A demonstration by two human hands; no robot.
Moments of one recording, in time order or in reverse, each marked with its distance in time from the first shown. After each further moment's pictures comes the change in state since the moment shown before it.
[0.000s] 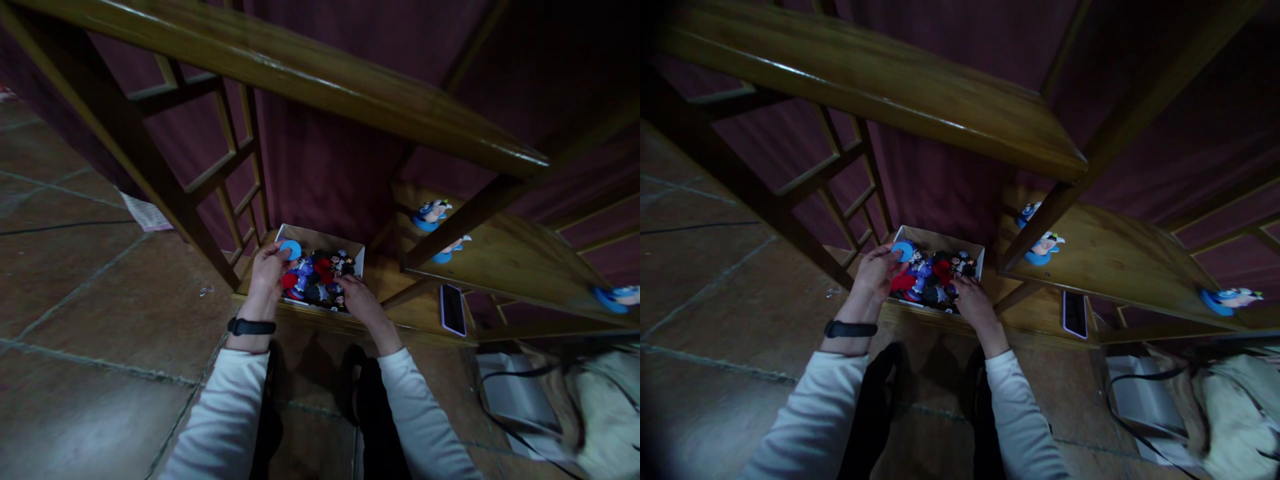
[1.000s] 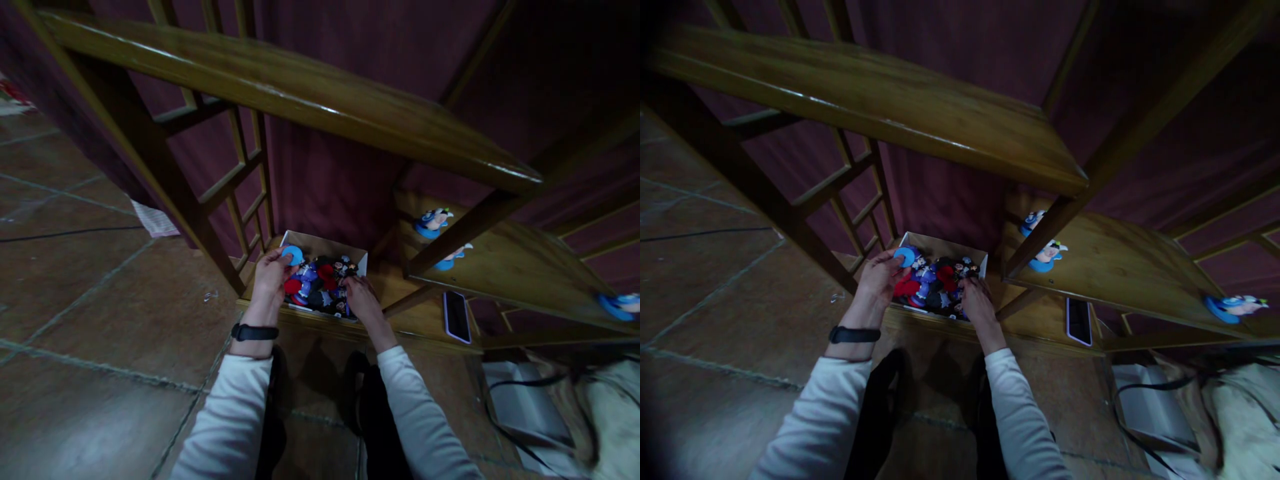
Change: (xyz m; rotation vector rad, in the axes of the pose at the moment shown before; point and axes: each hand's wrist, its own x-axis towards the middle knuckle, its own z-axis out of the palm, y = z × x) left_hand 0.003 0.003 -0.005 -0.044 0.041 -0.009; right_hand 0.019 0.013 0.015 -0.097 0.085 0.174
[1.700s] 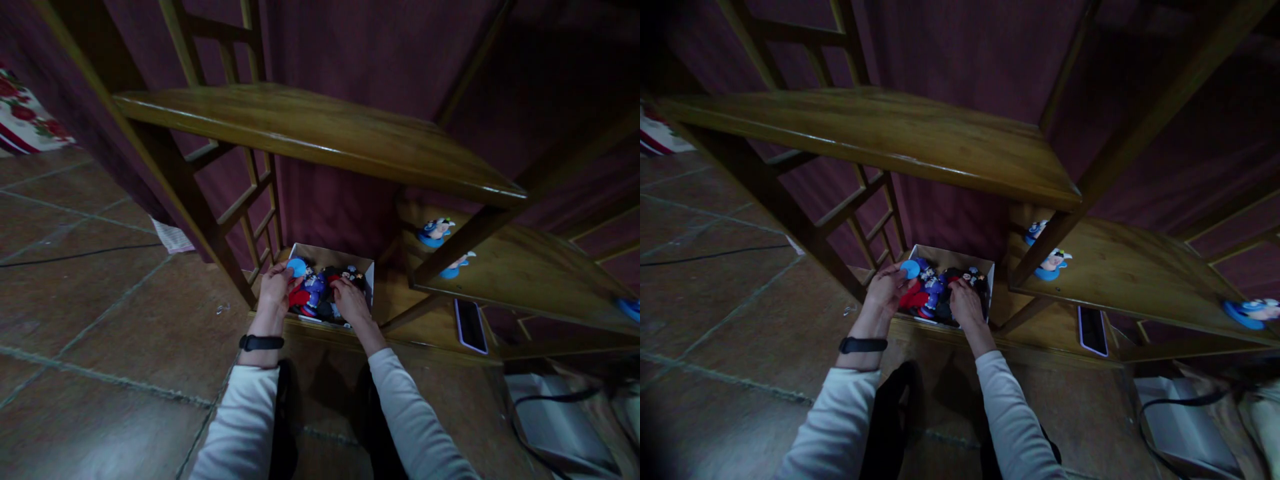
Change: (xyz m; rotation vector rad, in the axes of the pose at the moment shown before) left_hand 0.004 0.005 -0.009 -0.025 -0.013 -0.035; right_hand 0.019 -0.050 0.001 0.048 -0.006 -0.023
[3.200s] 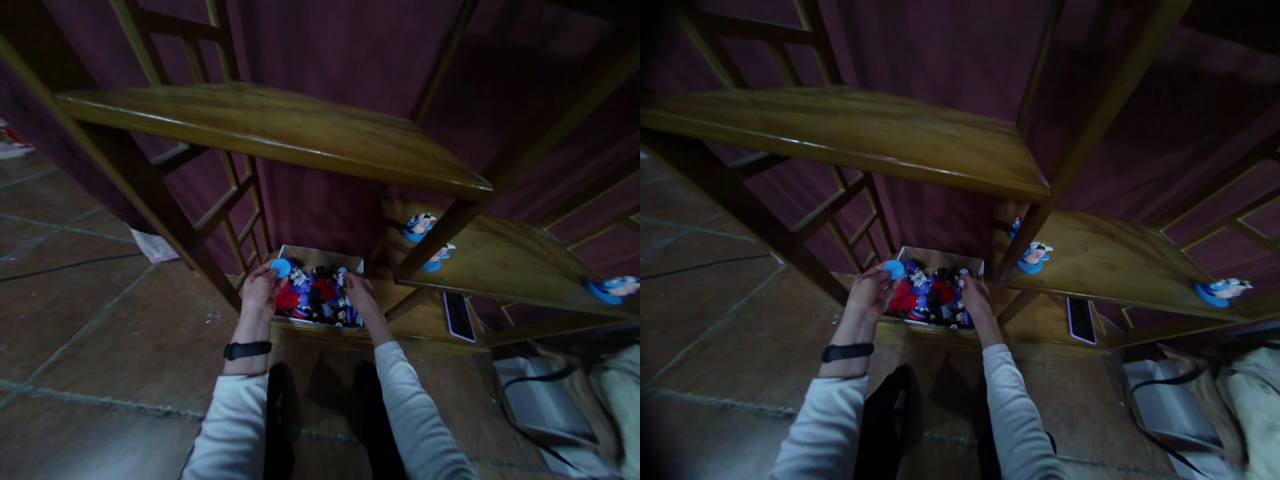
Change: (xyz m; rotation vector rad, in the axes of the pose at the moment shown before) left_hand 0.006 0.004 -0.004 -0.040 0.012 0.014; right_hand 0.006 0.040 -0.015 0.115 0.097 0.246
